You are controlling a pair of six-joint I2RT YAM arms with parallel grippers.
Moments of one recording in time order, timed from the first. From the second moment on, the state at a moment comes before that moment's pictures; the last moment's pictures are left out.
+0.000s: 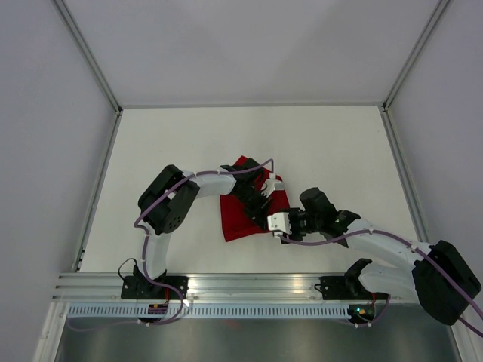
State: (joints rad) left arm -0.75 2.05 1.27 -0.49 0.77 0.05; right arm 0.67 1.11 0.47 -0.18 -0.51 -0.95
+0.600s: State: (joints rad) left arm -0.75 2.05 1.27 -0.51 0.77 0.05; right arm 0.83 1.26 0.44 0.00 -0.34 -0.91
